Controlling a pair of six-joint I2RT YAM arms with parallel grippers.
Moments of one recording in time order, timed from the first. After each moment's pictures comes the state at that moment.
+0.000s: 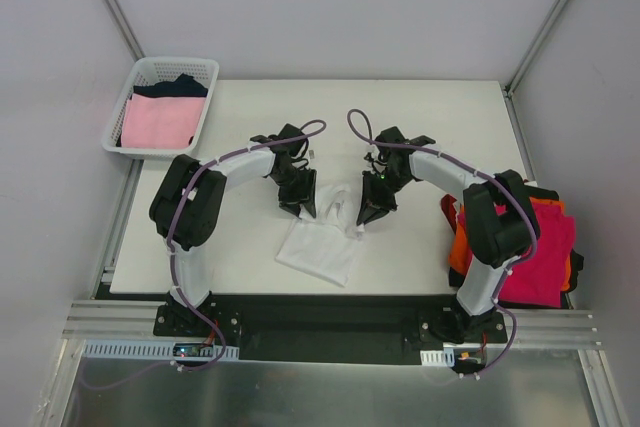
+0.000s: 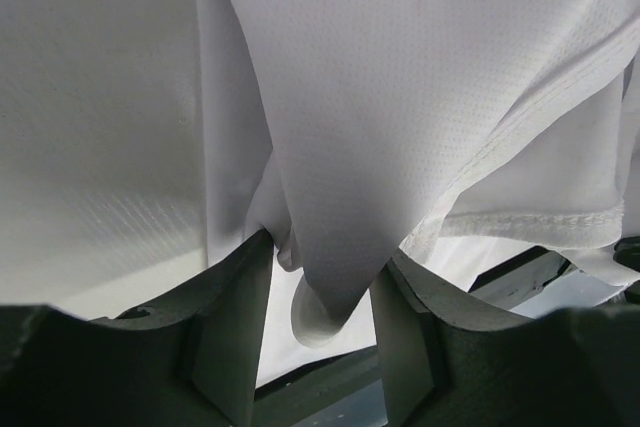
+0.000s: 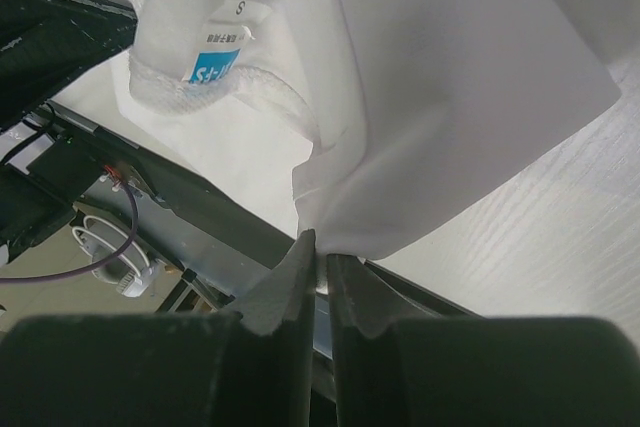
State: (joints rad) left arm -0.52 1.92 1.29 -0.71 0.41 -0.47; right arm 0.48 1.80 1.24 -0.87 -0.53 0.48
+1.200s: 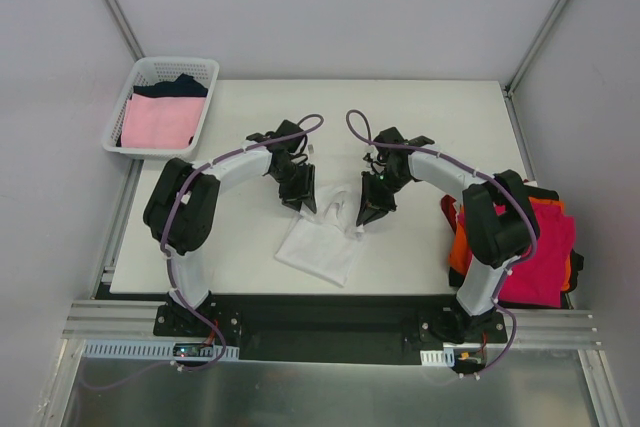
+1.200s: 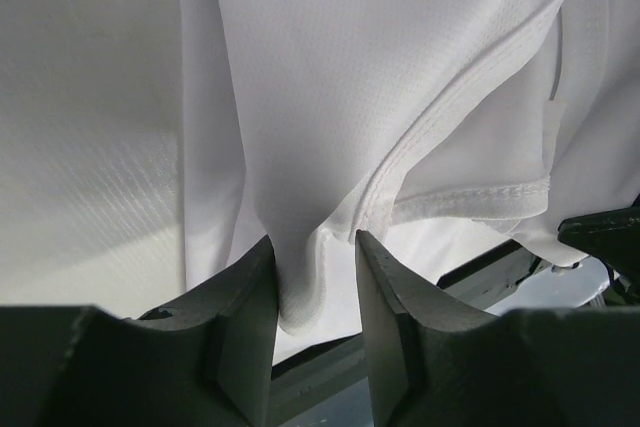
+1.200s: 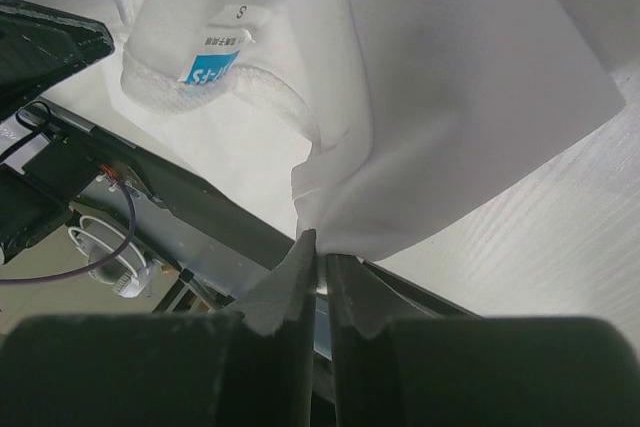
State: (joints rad) left arm -0.52 1.88 1.29 -0.70 0.42 -0.51; right arm 0.49 1.80 1.24 -0.87 -0.53 0.48
